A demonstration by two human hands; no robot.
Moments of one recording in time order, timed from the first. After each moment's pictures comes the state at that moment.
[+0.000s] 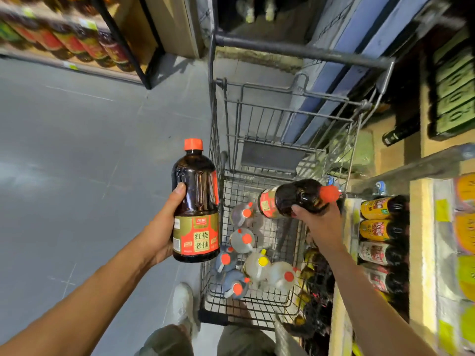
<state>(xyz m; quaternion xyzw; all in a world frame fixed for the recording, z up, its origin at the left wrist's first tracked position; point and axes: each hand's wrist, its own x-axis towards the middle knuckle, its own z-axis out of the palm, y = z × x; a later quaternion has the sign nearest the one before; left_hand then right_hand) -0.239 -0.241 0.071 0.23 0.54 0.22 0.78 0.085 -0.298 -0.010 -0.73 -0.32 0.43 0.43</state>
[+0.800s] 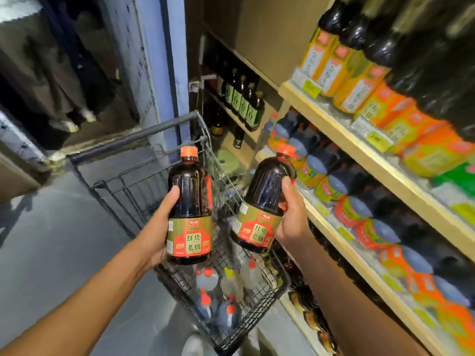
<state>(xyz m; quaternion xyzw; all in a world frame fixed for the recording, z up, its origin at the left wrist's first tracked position) -0.157 -0.189 0.182 0.43 0.30 0.02 0.85 0.000 -0.386 0.201 -0.51 -0.01 0.26 0.82</state>
